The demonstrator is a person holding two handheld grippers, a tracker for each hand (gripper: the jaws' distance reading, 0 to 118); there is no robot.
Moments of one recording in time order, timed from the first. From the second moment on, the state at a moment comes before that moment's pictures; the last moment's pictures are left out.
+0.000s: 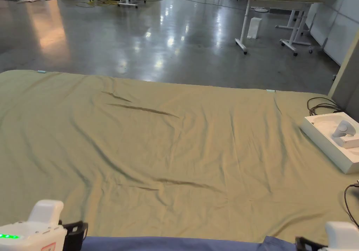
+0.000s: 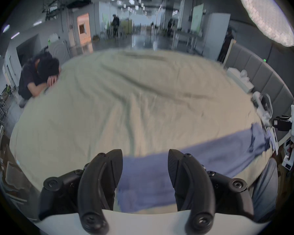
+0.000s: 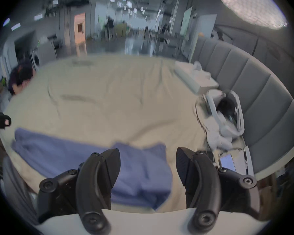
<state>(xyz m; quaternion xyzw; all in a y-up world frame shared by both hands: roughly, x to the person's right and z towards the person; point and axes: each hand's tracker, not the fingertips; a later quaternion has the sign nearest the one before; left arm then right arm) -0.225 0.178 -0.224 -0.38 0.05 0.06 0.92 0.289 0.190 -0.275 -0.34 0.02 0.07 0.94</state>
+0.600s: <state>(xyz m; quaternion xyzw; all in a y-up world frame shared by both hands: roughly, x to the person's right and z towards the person) -0.164 0.251 -0.263 -0.16 0.08 0.06 0.98 0.185 0.274 -0.309 -0.08 0.05 0.02 1.00</state>
